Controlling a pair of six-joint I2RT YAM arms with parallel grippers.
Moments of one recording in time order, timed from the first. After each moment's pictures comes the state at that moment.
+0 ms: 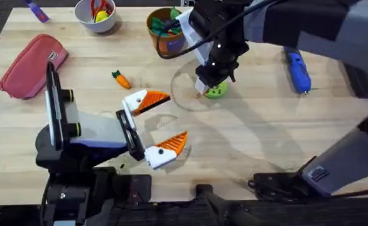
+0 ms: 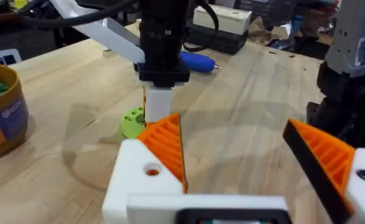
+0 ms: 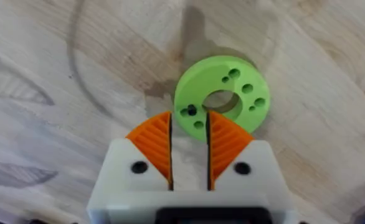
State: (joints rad) left arm 0.03 0.01 0.01 -0.12 1.16 -0.01; right arm 0.60 1.88 1.44 -1.04 0.01 -0.05
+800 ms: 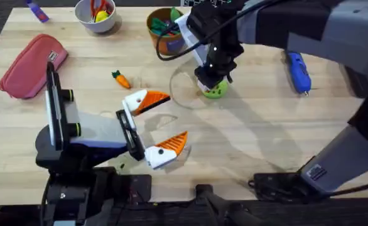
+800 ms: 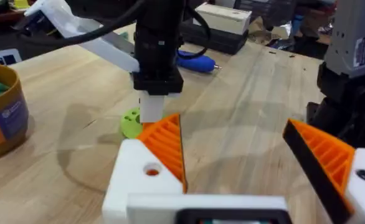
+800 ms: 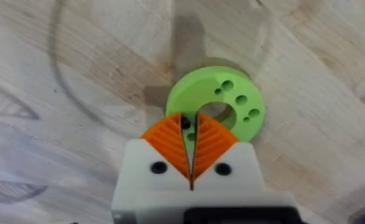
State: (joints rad) left arm 0.03 0.01 0.01 -0.12 1.16 -0.01; right arm 0.60 1.92 1.44 -1.01 0.04 -0.06
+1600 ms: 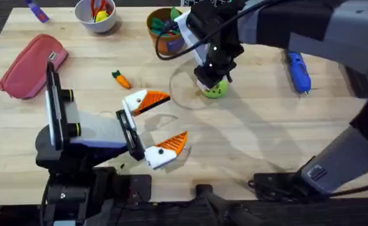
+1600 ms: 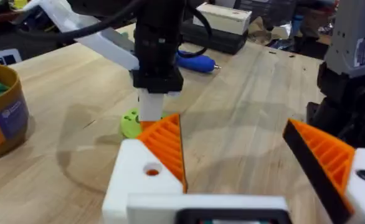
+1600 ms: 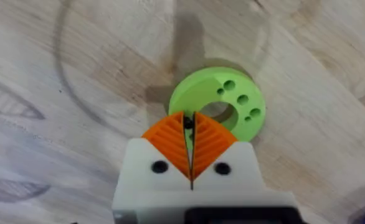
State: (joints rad) left arm 0.03 0.01 0.01 -0.12 1.16 -0.01; right arm 0.61 1.91 1.44 -1.00 0.04 -0.06
